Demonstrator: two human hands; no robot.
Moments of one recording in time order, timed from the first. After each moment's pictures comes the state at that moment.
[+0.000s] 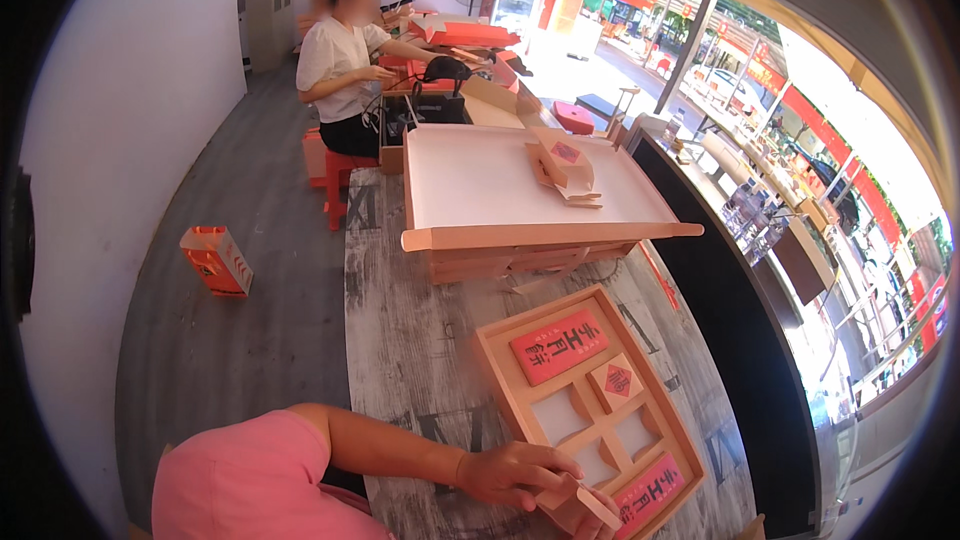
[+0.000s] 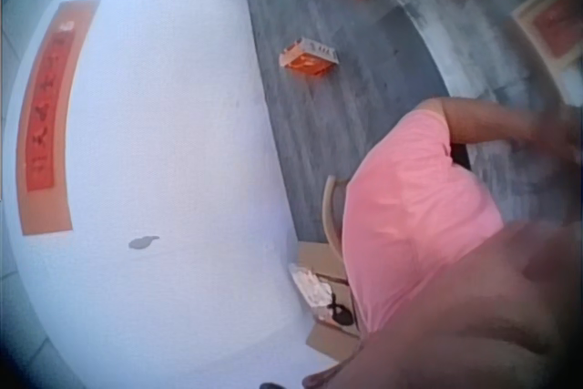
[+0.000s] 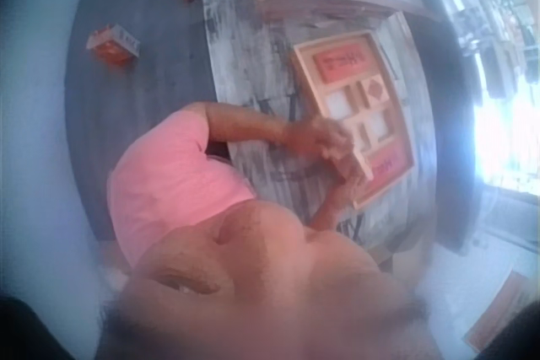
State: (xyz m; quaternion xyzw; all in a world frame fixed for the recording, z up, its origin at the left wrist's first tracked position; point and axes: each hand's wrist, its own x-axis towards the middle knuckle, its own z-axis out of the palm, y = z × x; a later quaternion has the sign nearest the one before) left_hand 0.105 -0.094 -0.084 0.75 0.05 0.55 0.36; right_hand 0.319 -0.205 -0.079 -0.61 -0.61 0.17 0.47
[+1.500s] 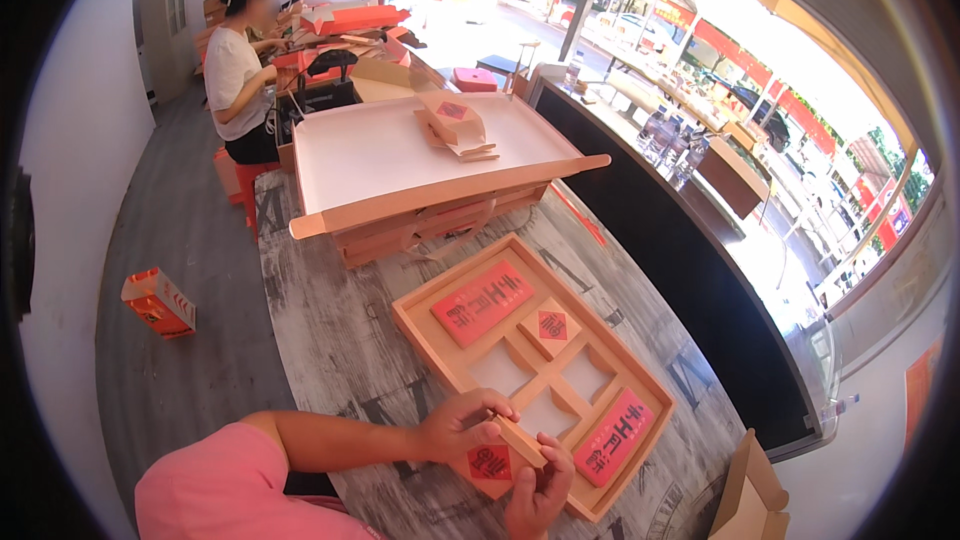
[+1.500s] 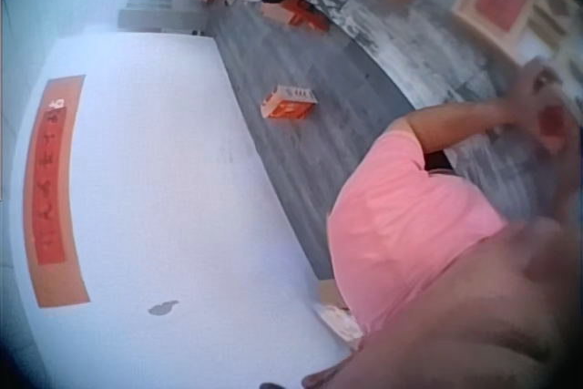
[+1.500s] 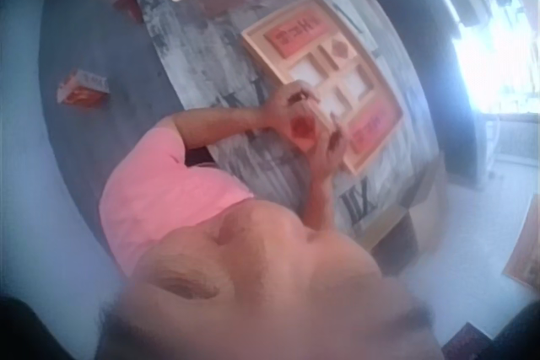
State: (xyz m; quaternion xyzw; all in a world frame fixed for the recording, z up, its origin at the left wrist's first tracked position) left_hand 0.117 -0.095 -0.098 0.56 0.16 0.55 0.60; right_hand 0.281 -0.193 -0.065 -0.56 -0.58 0.24 0.54
